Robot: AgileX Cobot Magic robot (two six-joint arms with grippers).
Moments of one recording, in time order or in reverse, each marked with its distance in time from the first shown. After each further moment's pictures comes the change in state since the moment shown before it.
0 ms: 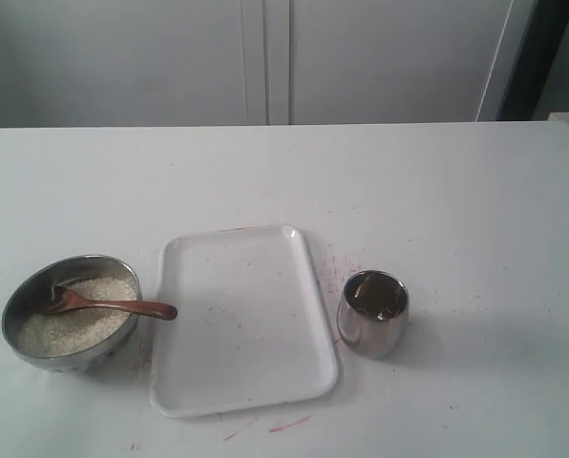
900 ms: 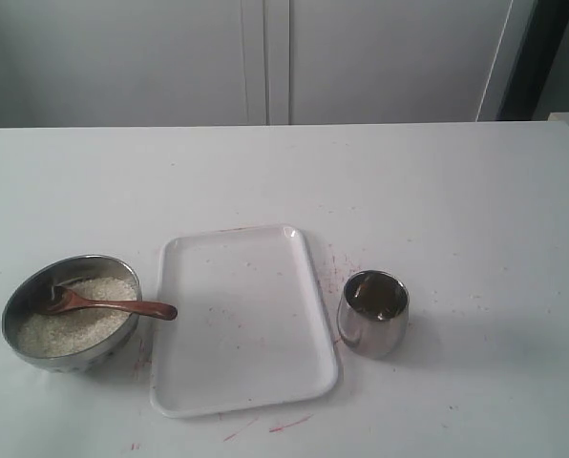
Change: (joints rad) left arm 0.000 0.000 0.000 0.000 0.000 0.000; right arm 0.000 0.000 0.000 -0.004 -0.346 0.137
